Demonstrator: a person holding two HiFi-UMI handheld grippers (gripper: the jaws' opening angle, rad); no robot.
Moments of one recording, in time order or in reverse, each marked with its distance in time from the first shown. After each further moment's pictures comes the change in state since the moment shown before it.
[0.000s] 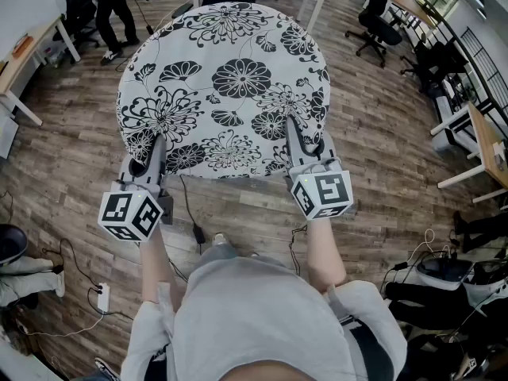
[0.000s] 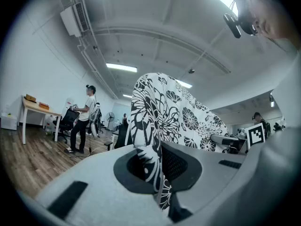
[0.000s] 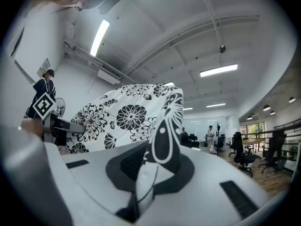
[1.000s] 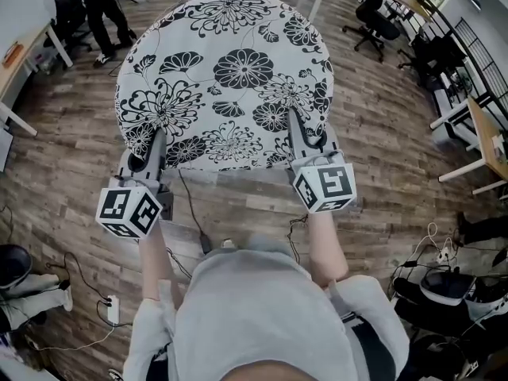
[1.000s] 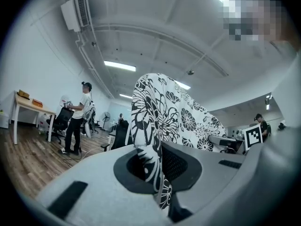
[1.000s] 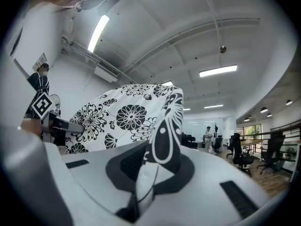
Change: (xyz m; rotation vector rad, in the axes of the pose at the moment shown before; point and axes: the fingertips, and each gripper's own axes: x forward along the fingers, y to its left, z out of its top) left arm -0.001 0.001 0.003 0.010 -0.027 -0.042; right arm 0.000 0.003 0.001 -0.009 -0.029 -0.024
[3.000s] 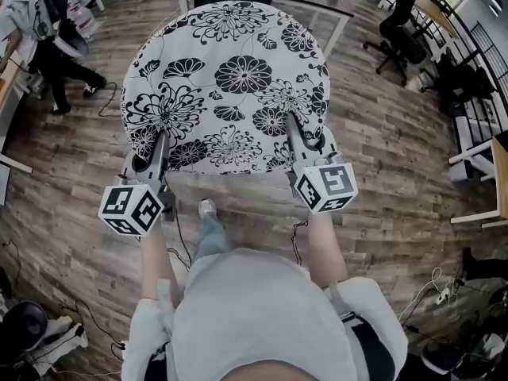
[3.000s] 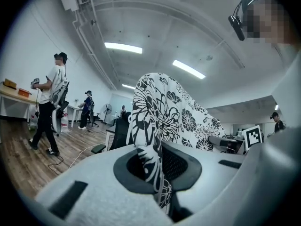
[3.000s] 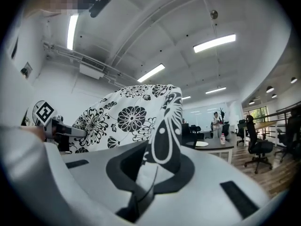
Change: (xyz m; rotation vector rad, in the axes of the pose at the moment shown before) left arm -0.002 -0.002 -0.002 -0.022 0.005 0.025; right arm 0.003 -0.002 -0.001 0.069 0.002 0.064
